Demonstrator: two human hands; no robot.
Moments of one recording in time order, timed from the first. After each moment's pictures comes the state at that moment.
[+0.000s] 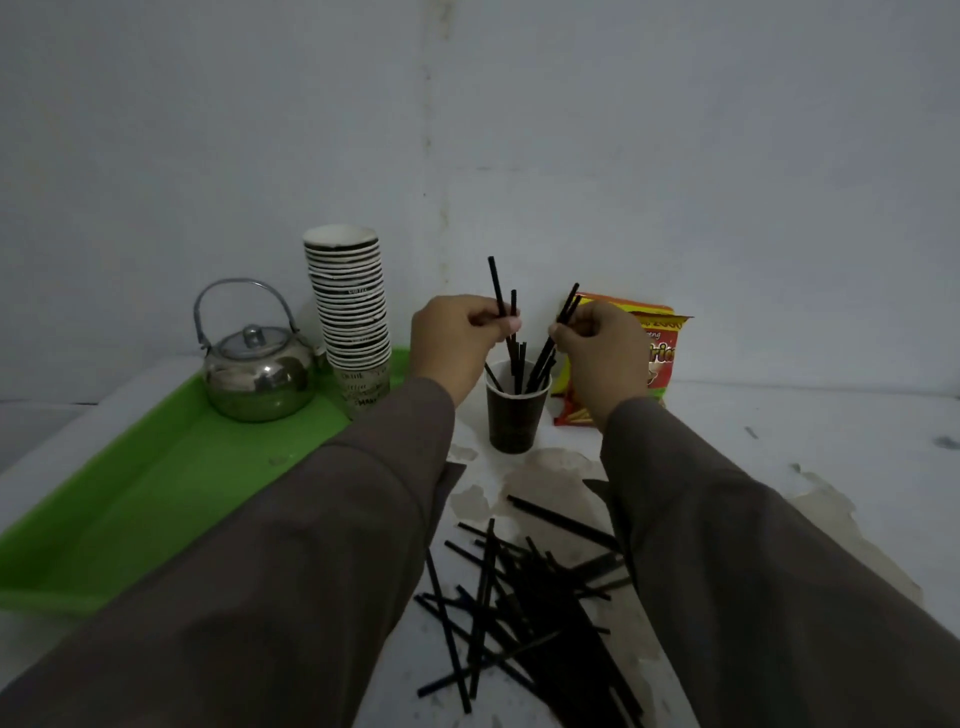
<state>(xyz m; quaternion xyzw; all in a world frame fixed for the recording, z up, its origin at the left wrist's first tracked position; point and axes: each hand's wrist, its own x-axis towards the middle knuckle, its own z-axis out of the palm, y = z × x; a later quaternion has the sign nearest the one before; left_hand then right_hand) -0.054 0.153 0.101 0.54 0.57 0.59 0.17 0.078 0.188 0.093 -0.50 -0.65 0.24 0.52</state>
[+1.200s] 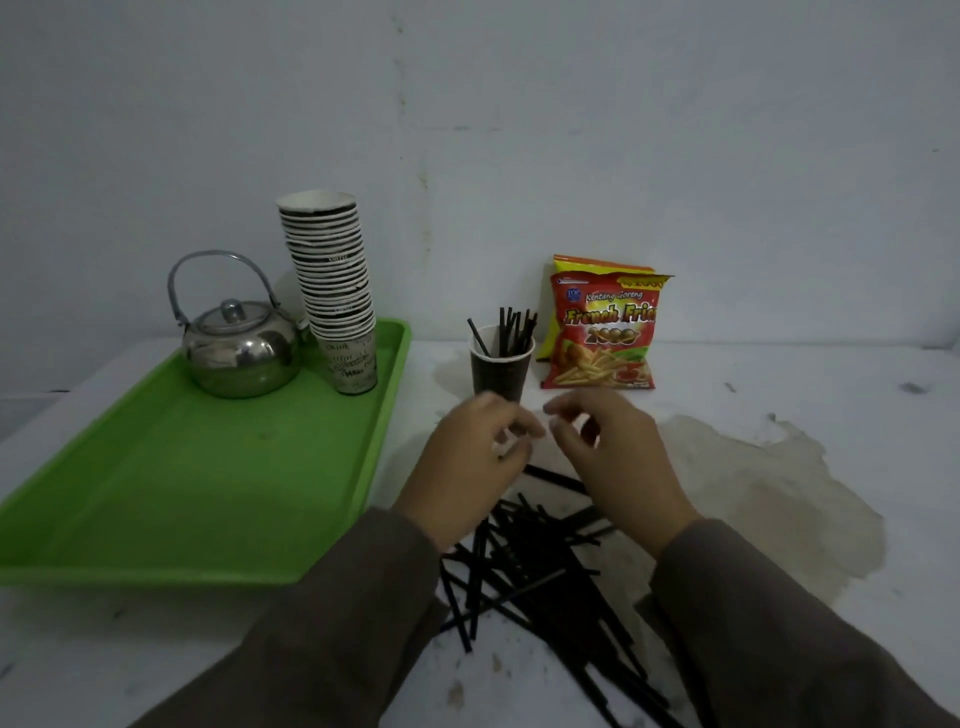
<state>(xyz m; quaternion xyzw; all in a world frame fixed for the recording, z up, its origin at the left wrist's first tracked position) -0.025 0.060 0.033 0.72 0.55 0.40 0.13 0.124 0.092 0.037 -0.47 -0.78 0.16 0.38</state>
